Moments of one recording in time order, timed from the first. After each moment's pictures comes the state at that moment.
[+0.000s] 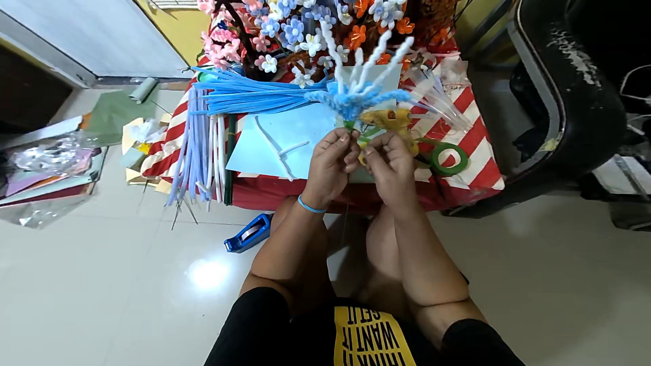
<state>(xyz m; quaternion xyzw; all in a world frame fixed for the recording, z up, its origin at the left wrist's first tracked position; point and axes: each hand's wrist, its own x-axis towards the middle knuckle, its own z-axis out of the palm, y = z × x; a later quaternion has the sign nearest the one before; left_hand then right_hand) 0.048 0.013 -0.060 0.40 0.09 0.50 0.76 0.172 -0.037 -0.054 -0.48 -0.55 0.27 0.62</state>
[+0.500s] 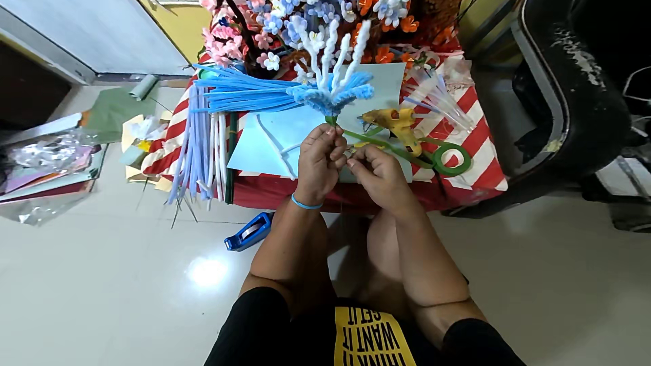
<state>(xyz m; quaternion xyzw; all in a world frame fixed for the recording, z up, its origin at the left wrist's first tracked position) 0.033 0.018 -0.056 0.40 0.11 0.55 0.73 0.170 -0.038 -0.053 -0.51 -0.62 0.33 0.49</state>
